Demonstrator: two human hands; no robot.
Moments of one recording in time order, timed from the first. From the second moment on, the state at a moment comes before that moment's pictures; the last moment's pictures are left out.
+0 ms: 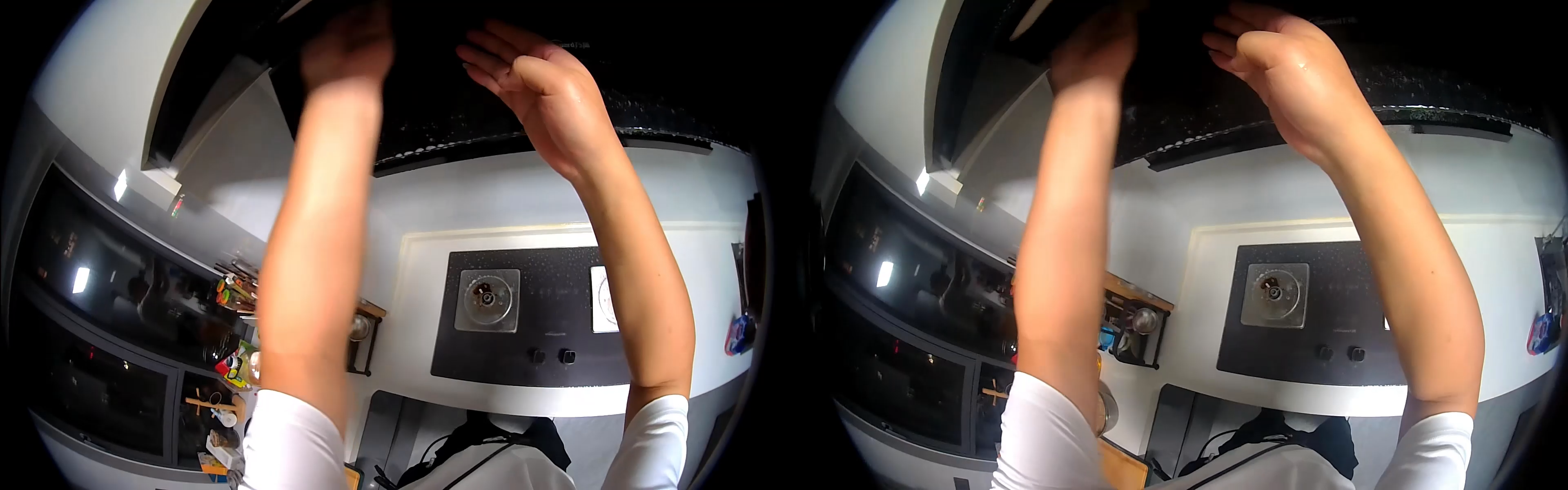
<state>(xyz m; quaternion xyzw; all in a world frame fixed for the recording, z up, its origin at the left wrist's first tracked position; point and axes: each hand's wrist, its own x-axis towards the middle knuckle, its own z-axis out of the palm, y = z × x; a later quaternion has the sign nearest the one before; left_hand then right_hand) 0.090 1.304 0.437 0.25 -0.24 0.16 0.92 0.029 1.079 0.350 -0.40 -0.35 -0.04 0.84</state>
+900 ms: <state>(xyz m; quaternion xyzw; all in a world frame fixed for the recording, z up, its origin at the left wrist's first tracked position) -0.018 1.211 0.445 0.20 -0.28 0.13 0.93 -0.002 1.038 0.323 -0.39 -0.35 -0.02 0.85</state>
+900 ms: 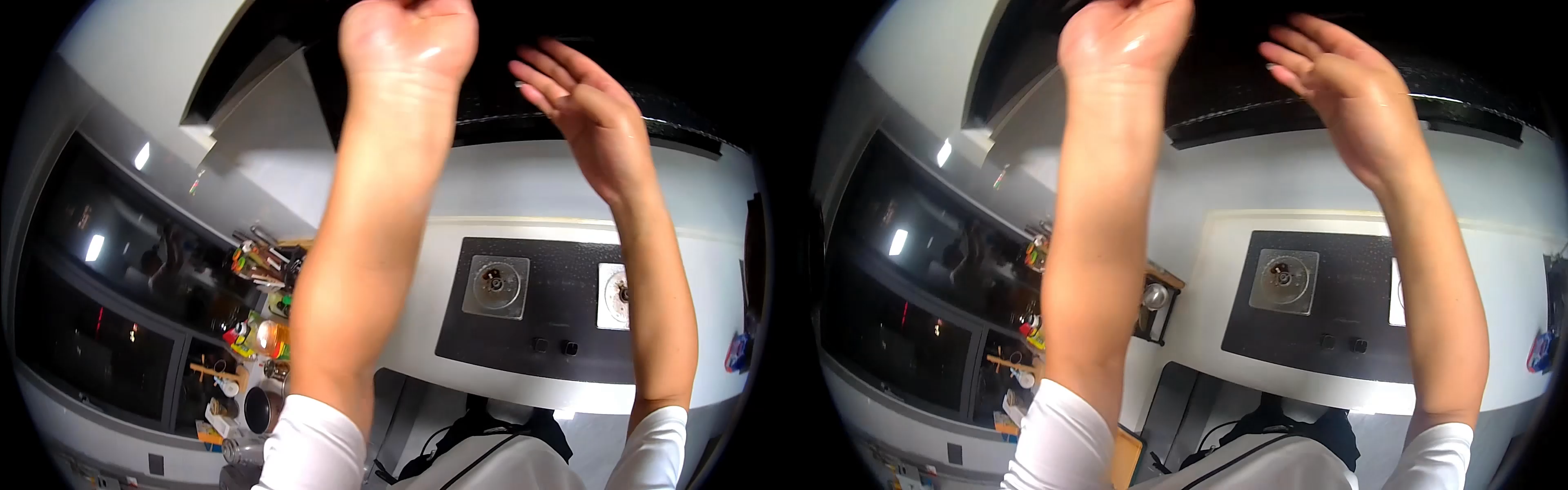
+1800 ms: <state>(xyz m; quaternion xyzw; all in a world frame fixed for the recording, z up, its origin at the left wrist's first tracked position) -0.020 1.212 0.464 0.40 -0.21 0.10 0.89 0.010 1.001 0.286 -0.39 -0.33 0.02 0.86</state>
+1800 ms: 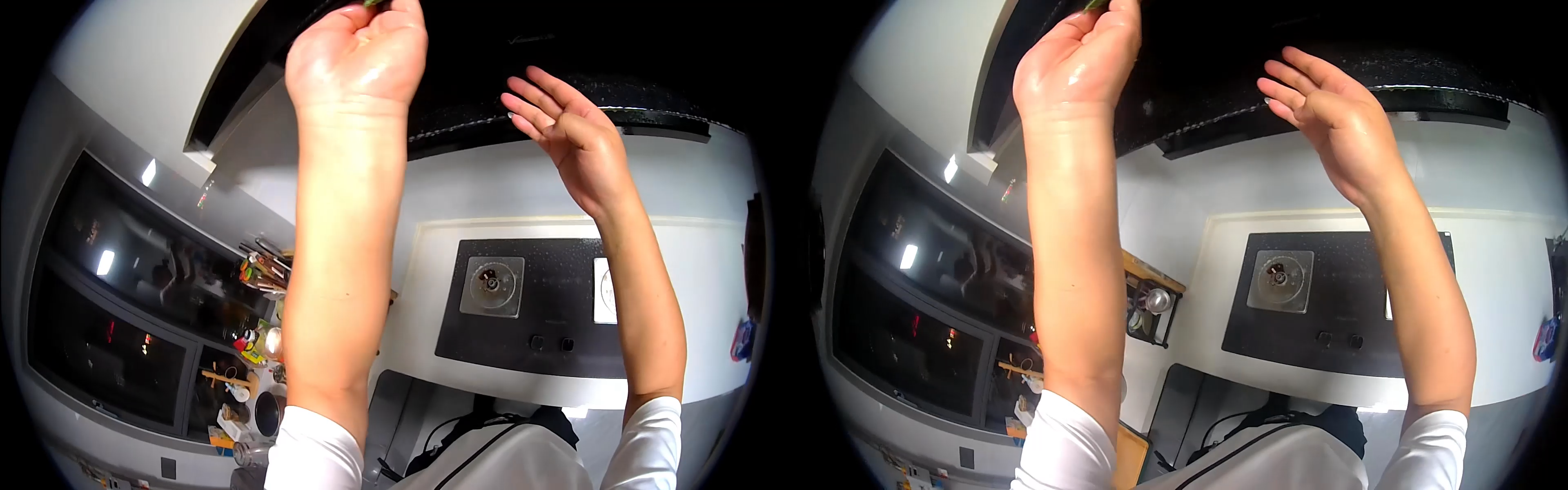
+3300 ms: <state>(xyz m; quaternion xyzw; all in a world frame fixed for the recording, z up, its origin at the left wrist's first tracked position) 0.100 1.103 0.459 0.21 -0.23 -0.02 0.95 -0.011 0.826 0.239 -0.33 -0.29 0.02 0.90</state>
